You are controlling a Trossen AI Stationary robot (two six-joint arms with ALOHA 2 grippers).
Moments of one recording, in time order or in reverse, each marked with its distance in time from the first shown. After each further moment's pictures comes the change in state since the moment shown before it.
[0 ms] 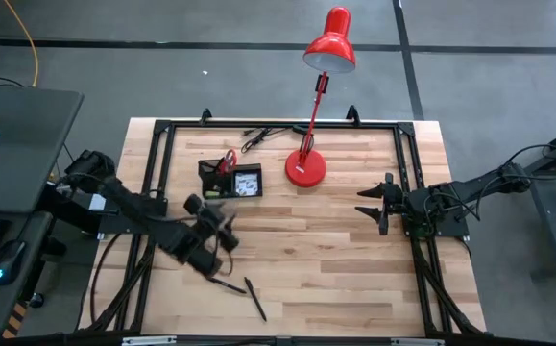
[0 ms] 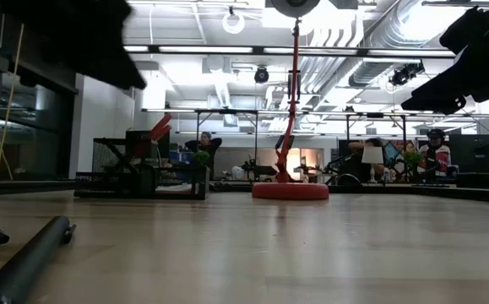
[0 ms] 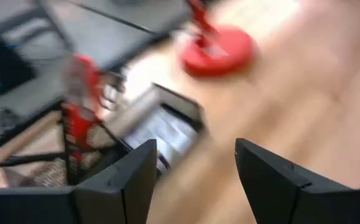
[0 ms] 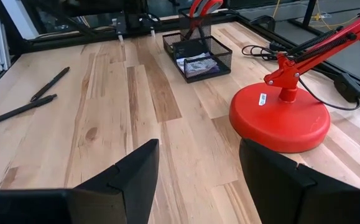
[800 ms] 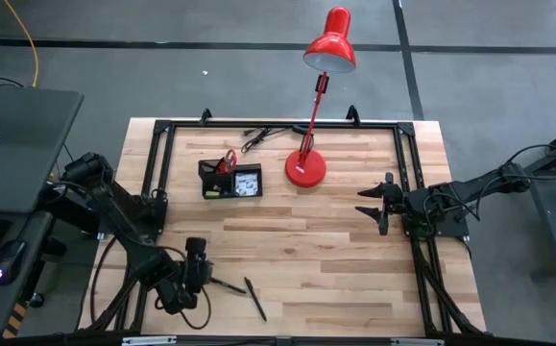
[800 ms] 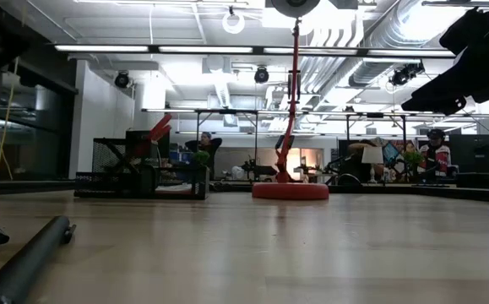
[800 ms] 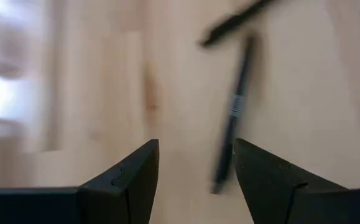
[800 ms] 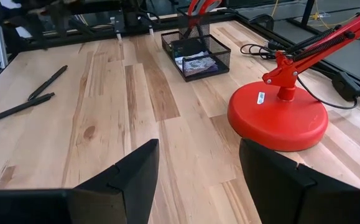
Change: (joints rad) left arm -0.318 0.004 -0.056 0.232 0.603 0.517; right arm 0.000 0.000 0.000 -0.006 0.003 0.000
